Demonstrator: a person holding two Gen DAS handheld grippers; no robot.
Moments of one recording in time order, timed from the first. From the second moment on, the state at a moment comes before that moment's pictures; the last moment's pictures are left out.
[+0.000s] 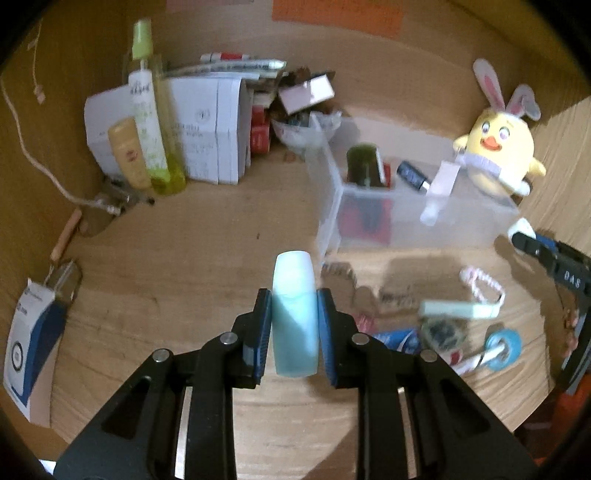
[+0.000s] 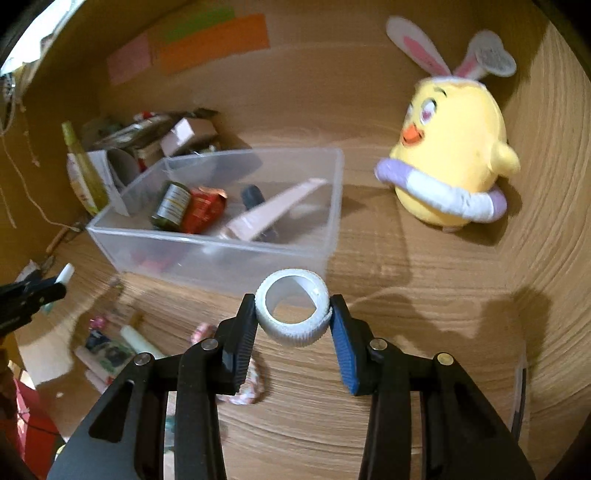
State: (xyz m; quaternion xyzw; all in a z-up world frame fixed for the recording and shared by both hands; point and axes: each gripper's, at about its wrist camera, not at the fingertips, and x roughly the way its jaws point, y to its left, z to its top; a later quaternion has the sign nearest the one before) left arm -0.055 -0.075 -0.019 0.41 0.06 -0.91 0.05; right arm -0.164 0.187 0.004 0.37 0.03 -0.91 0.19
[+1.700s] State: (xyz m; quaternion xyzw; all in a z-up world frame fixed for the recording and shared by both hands) left arm -0.200 -0.018 -0.008 0.39 0.02 -0.92 -0.06; right arm -0.237 0.124 0.007 0.37 0.05 -0.90 0.21
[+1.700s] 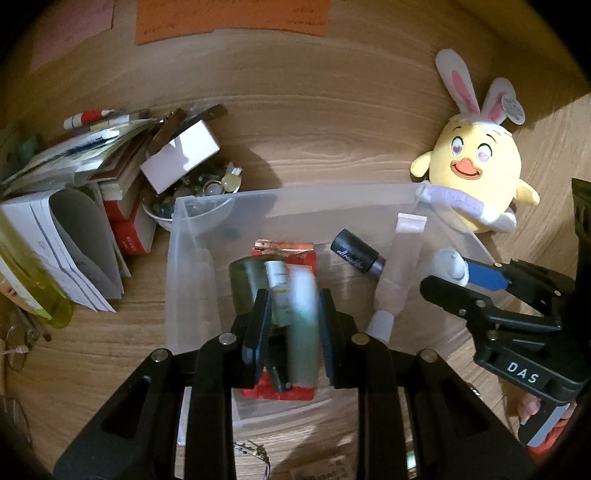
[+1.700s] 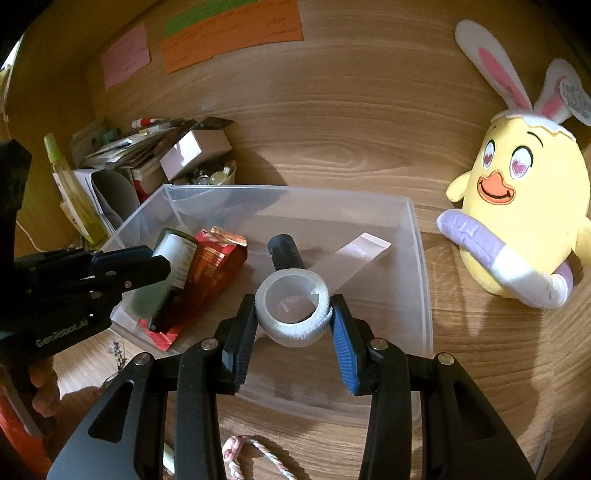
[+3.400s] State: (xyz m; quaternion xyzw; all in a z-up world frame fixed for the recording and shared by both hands) left arm -0.063 -0.019 -0.023 0.41 0.02 -0.91 -0.04; right arm -0.086 0.151 -0.020 0.41 0.01 -0.88 0.24
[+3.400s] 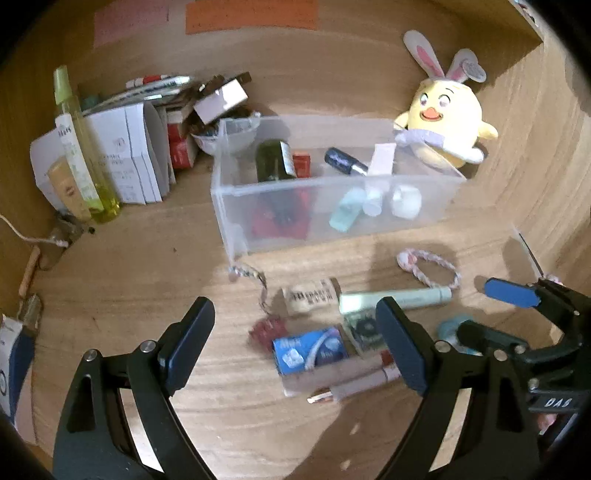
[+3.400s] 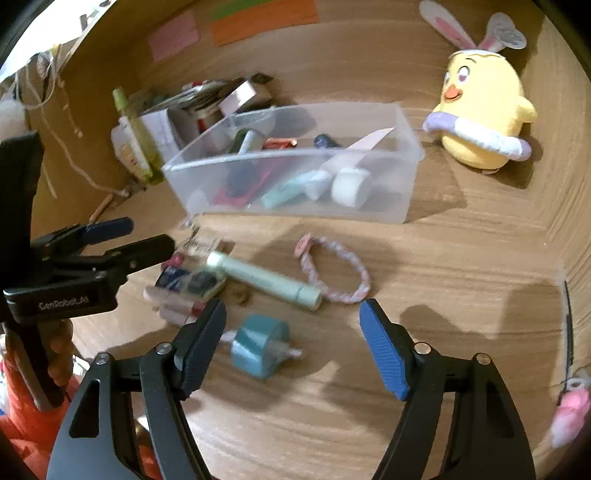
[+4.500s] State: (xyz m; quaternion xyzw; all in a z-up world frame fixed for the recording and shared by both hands) left arm -0.077 0.018 -0.050 0.44 0.01 -0.89 -0.09; right arm -0.082 0.184 -0.014 0.38 0.01 -0.90 0.19
